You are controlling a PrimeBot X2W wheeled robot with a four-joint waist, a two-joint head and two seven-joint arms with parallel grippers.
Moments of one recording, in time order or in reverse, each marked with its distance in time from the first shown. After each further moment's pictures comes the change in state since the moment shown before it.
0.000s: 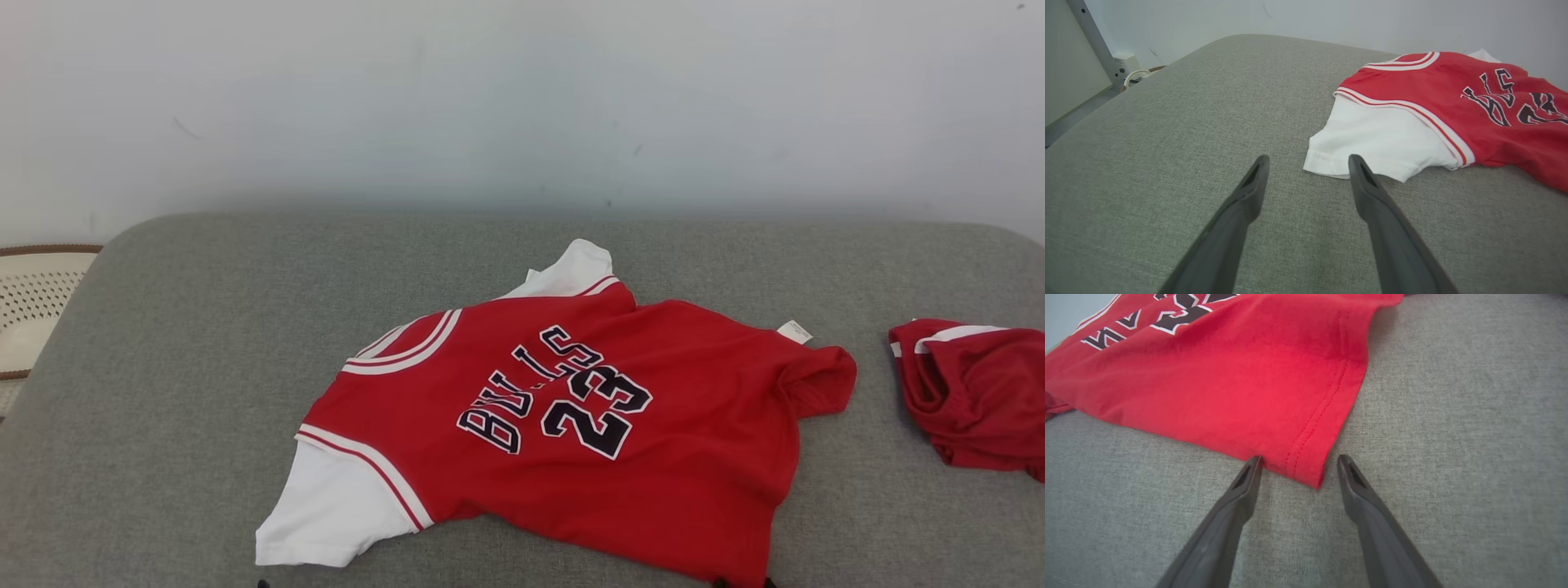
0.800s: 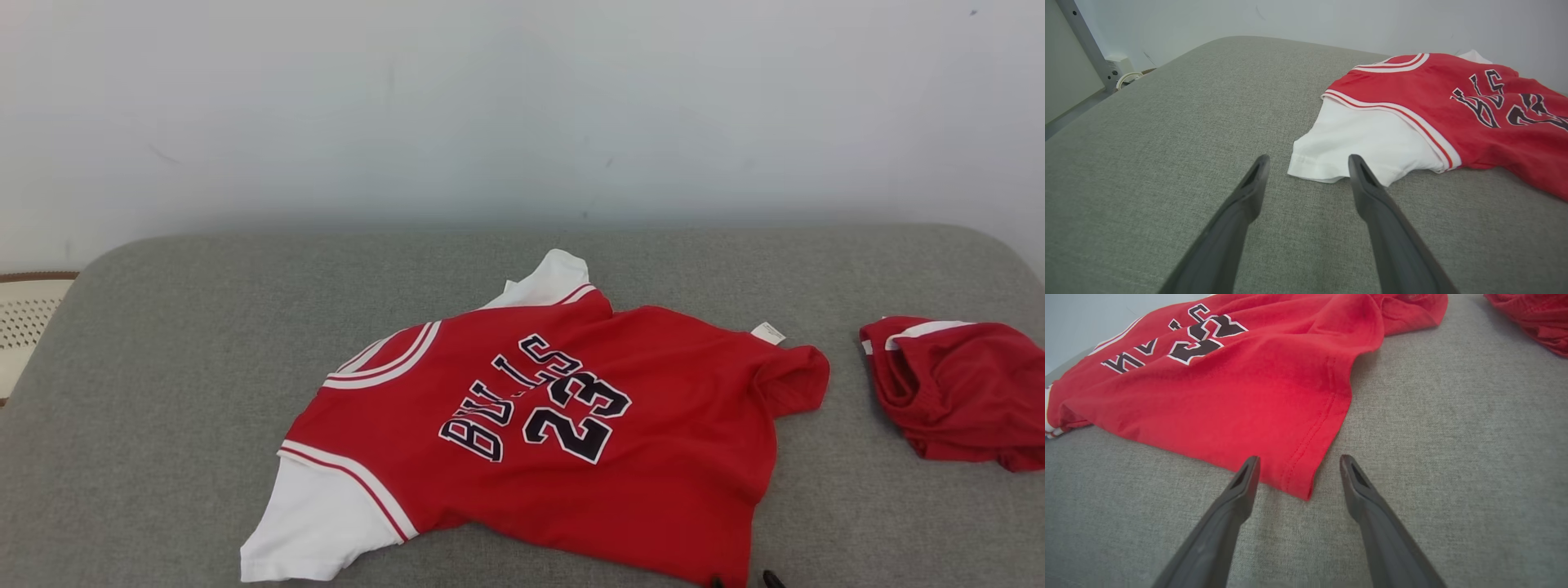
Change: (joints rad) left arm 0.009 0.000 -0.025 0.004 -0.024 0.044 0.000; right arm 0.027 -0.024 0.021 -0.084 -0.013 0.000 0.000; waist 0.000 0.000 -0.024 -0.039
